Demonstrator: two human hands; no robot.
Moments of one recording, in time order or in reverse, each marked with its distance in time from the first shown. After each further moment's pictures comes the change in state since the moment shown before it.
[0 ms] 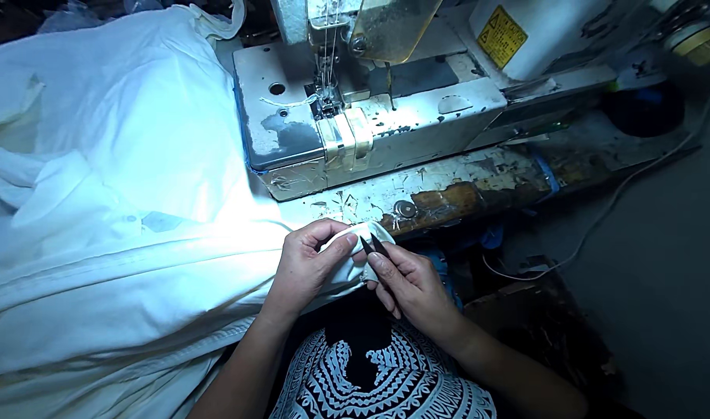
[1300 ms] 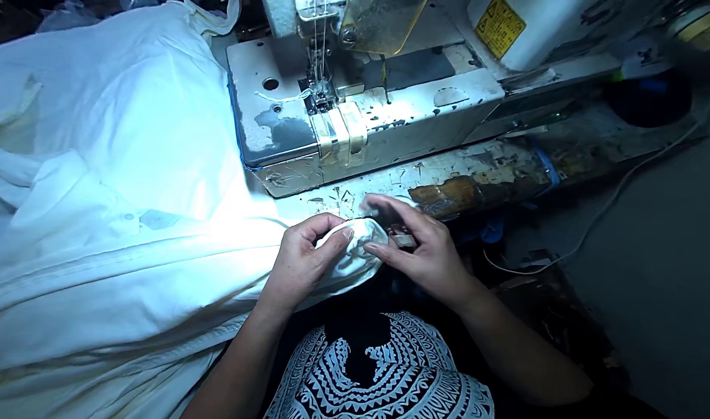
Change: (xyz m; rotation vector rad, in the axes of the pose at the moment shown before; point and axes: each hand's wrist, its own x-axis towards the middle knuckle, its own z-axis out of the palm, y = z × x) left_hand 0.001 0.007 0.000 0.121 -0.023 -0.011; right_hand 0.027 0.006 -0.032 -0.289 0.036 -0.338
